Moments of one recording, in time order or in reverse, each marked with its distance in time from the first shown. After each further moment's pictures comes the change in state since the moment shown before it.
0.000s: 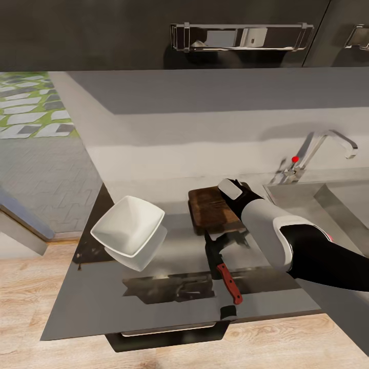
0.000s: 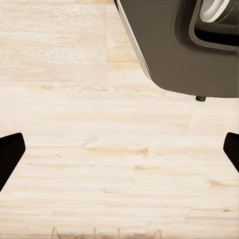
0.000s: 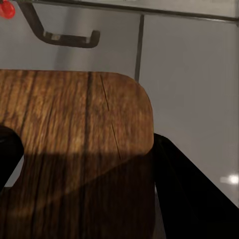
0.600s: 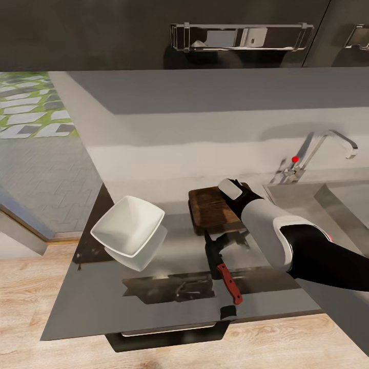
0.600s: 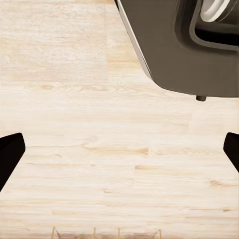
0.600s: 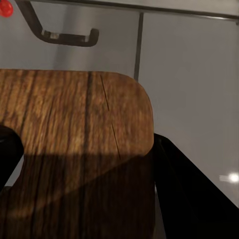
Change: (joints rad) left arm 0.000 0.001 0.000 0.001 0.000 0.000 0.000; right arm 0.000 0.000 -0.002 0.000 -0.004 0.000 -0.002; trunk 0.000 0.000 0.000
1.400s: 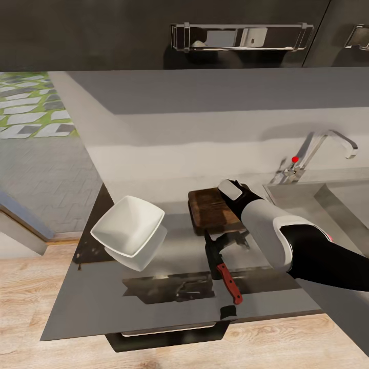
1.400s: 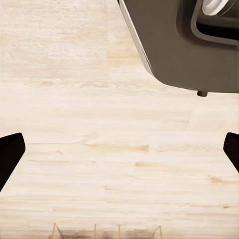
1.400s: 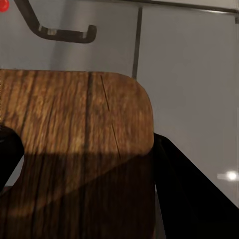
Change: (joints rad) left arm 0.000 0.001 0.000 0.013 0.000 0.000 0.000; right arm 0.000 0.000 -0.004 0.013 -0.005 0.000 0.006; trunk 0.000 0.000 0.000
